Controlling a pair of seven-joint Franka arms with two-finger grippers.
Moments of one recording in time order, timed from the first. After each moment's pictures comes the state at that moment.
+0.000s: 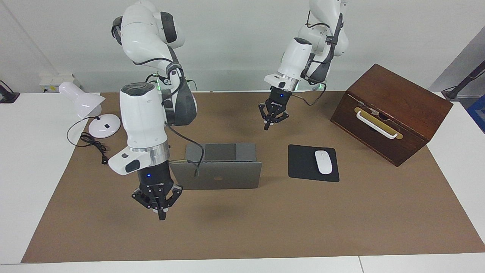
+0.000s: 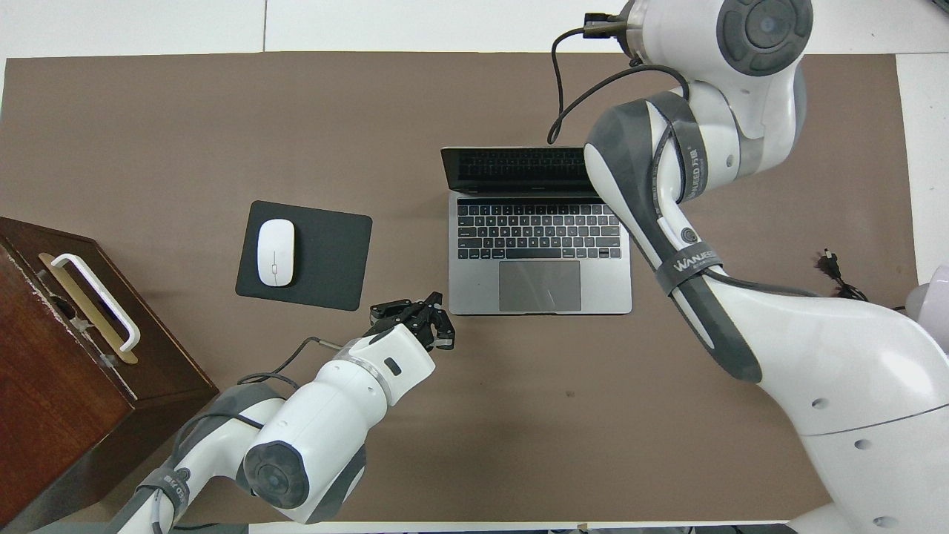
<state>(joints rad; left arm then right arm) -0.75 -0.02 0.04 -2.56 -0.09 3.23 -0.31 0.29 0.66 -0.03 -1.11 -0.12 2.32 0.38</state>
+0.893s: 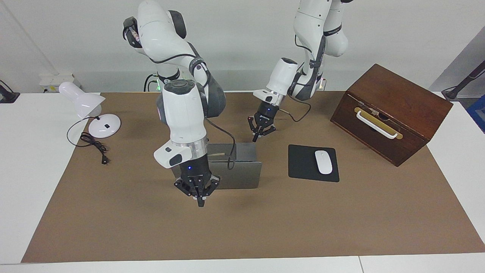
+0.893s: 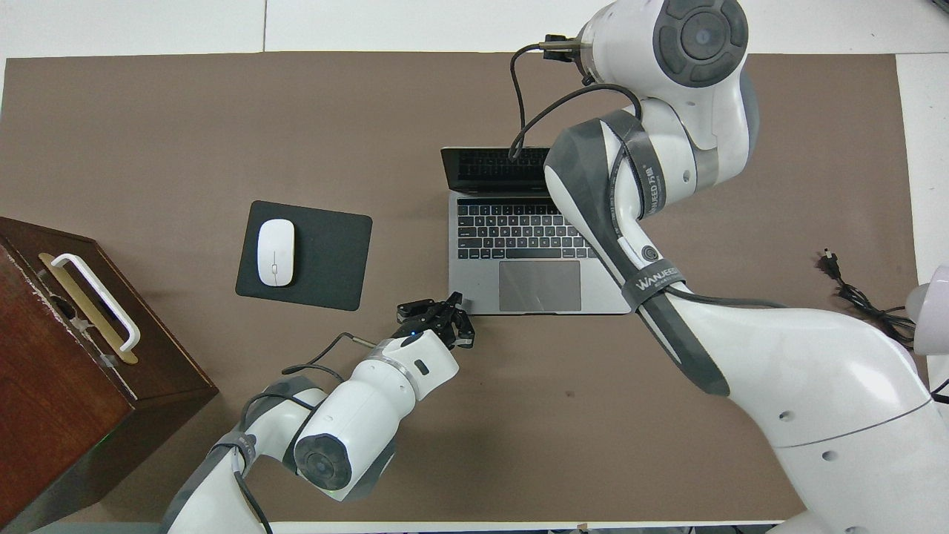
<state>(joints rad) -0.79 0.21 0.04 -2.52 -0.09 3.47 -0.31 0.34 0.67 -0.02 -1.11 -0.12 2.25 0.48</state>
